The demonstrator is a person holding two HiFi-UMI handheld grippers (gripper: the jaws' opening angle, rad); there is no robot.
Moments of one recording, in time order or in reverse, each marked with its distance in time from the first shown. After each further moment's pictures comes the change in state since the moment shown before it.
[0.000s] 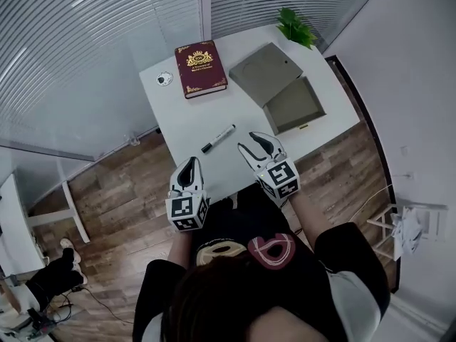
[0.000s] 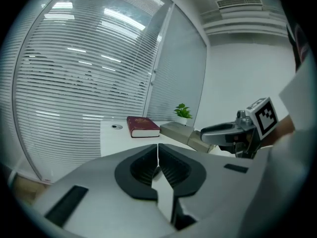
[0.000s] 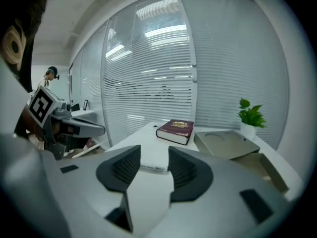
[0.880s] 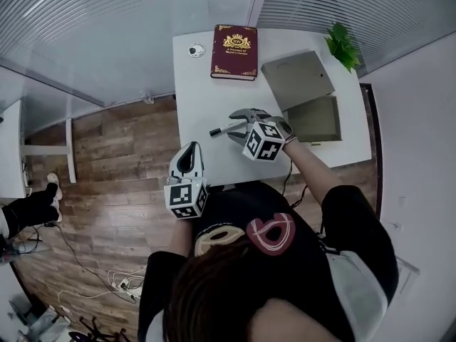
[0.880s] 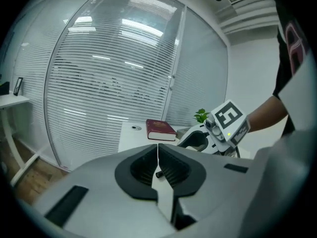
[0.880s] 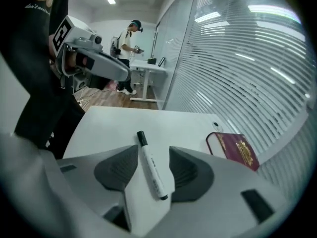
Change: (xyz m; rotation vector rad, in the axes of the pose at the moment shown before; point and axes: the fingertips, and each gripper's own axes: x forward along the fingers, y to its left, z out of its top) left arm -0.011 0.005 0.005 -0.115 -0.055 0.274; right arm 0.093 0.041 -0.031 -0.808 0.333 0.675
